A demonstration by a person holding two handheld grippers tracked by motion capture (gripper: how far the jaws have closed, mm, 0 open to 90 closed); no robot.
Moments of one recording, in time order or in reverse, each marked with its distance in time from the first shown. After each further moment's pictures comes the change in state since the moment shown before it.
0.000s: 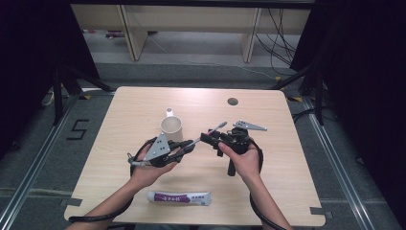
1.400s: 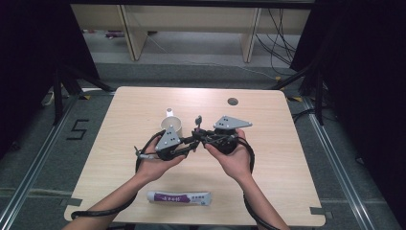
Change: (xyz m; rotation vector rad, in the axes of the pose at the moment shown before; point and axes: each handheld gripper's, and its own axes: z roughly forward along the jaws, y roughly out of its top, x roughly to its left) left arm 0.001 0.022 0.019 0.139 0.045 -0.069; right arm 0.056 0.023 0.014 0.101 -0.073 -0.364
